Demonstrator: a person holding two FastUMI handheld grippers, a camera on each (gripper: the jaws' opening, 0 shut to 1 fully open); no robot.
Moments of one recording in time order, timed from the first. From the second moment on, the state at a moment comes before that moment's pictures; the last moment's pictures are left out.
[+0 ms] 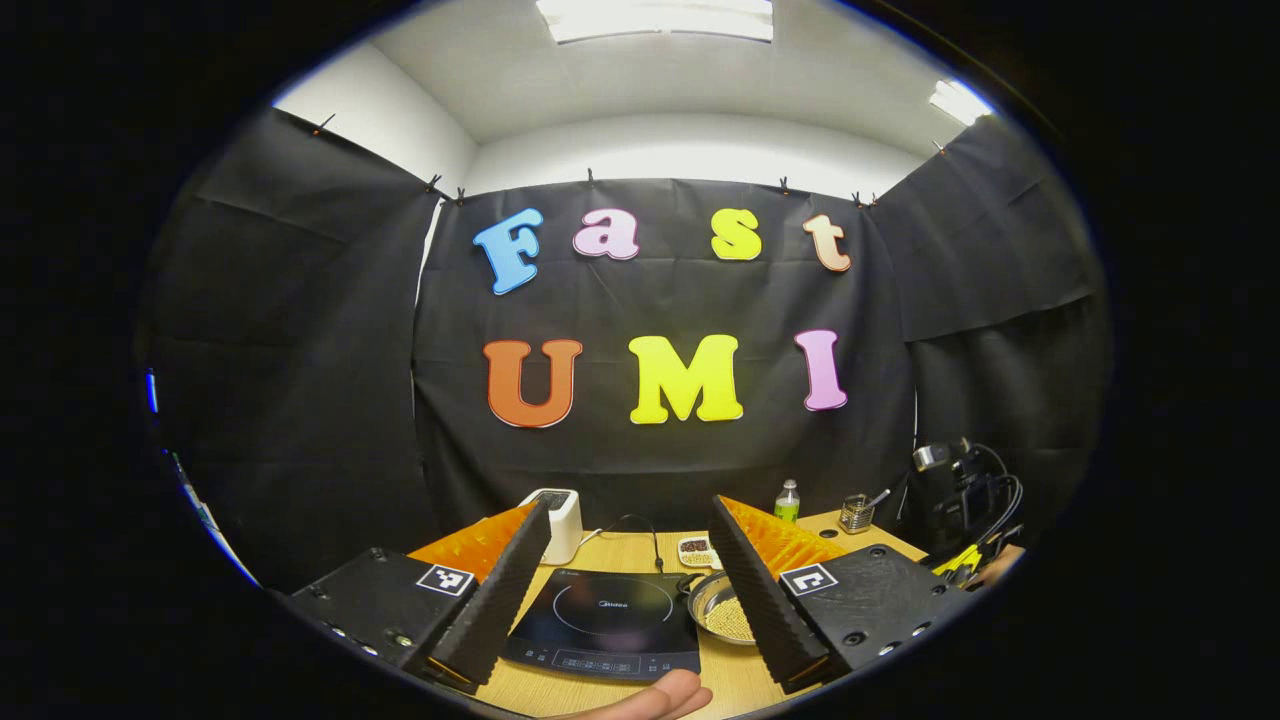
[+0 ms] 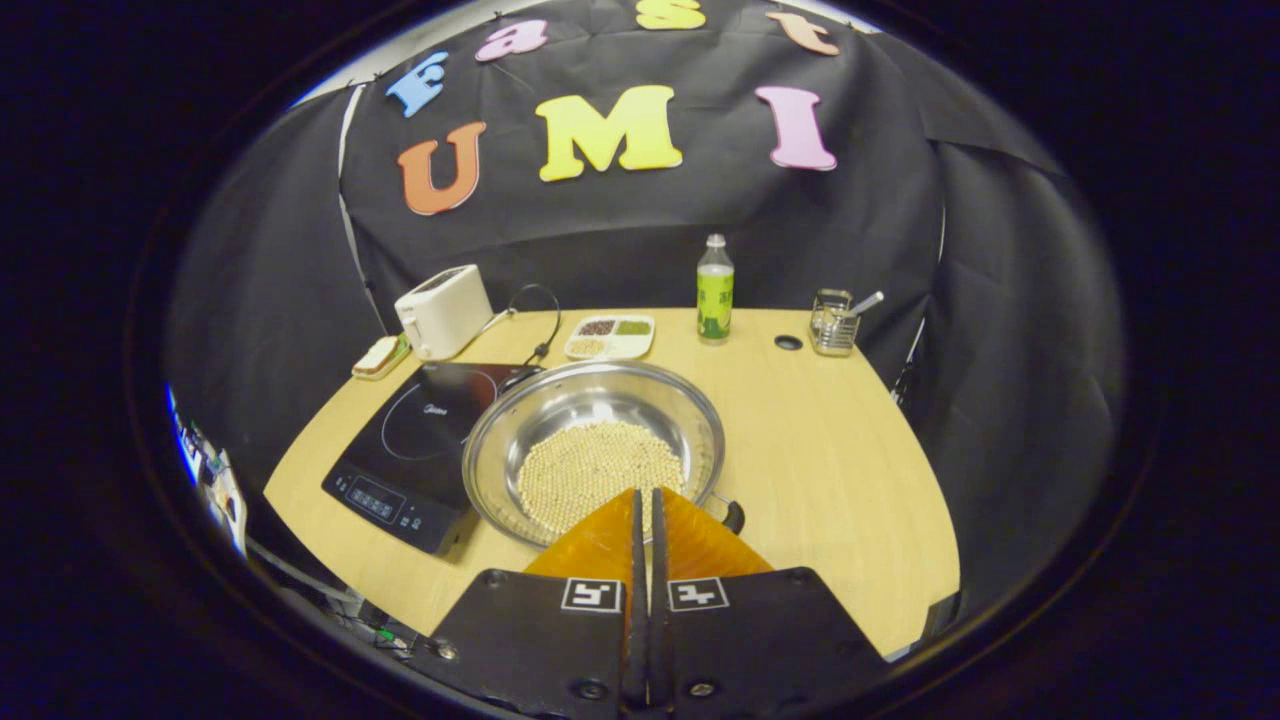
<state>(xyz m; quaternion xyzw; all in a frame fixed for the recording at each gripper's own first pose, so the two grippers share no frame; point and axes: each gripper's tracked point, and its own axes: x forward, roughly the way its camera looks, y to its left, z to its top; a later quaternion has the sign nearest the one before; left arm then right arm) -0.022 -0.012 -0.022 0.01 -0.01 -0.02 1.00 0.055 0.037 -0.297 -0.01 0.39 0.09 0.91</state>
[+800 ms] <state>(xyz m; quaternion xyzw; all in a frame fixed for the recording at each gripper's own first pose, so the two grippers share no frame) -0.013 -0.011 -0.028 0.01 0.00 -0.02 1.00 0.044 0.036 -0.378 -0.02 0.49 0.11 0.86</state>
